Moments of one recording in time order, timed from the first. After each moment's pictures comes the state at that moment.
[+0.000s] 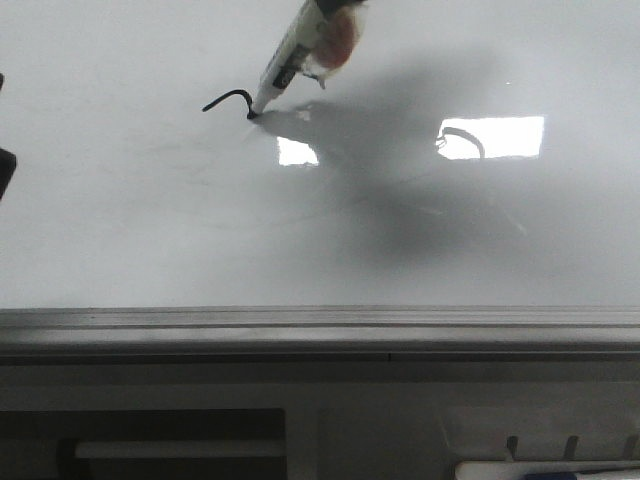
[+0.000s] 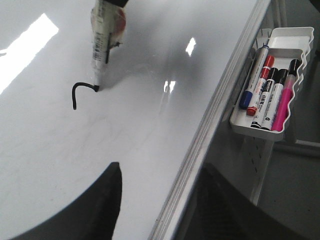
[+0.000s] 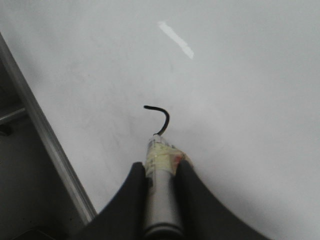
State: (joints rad) left arm -0.93 0.68 -0.41 0.28 0.22 0.19; right arm 0.68 1.25 -1.04 0.26 0.48 -0.53
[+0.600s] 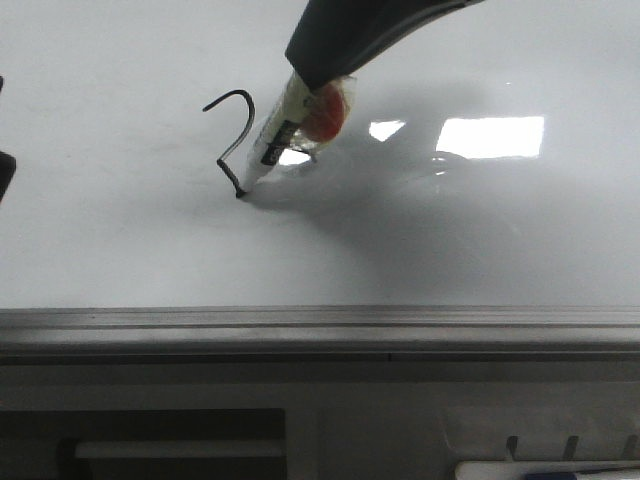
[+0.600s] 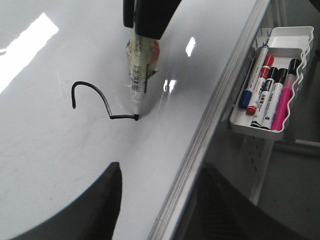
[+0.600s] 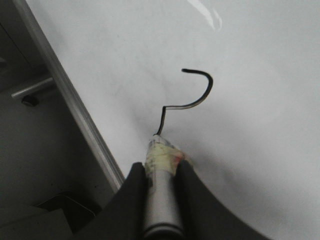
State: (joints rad) left arm -0.93 0.68 -0.41 0.28 0.22 0.19; right arm 0.72 1.27 -1.03 0.28 0.56 -0.50
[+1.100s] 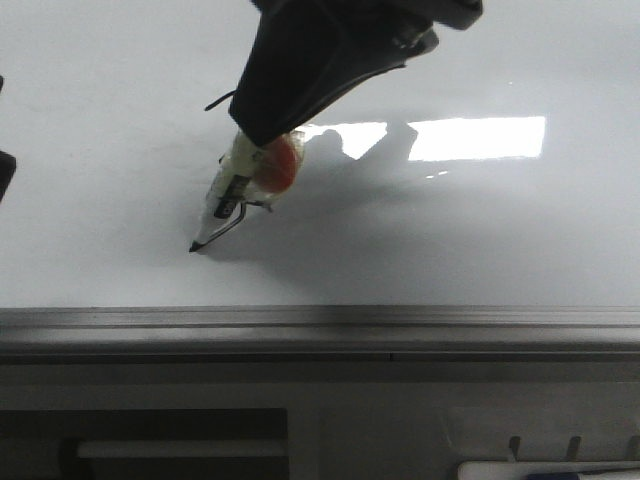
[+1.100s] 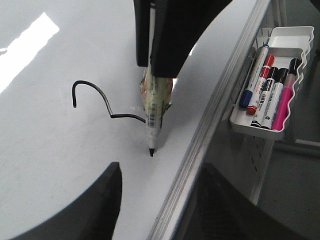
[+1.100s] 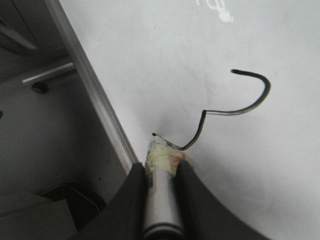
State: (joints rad) left arm -0.93 0.68 -0.41 0.28 0.22 0.19; right arm 0.81 1.30 -1.02 0.26 0.53 -0.49
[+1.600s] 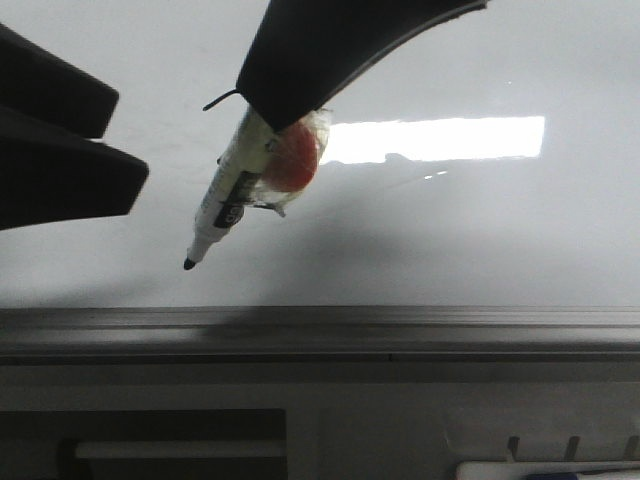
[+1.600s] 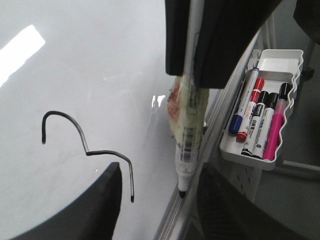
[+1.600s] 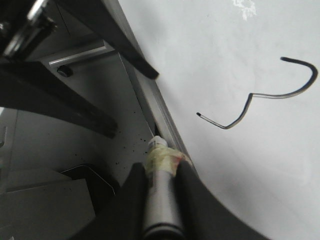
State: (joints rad) left arm -0.93 0.88 -0.41 0.24 -0.03 0.19; right arm 0.88 1.22 -1.02 0.25 0.64 -0.48
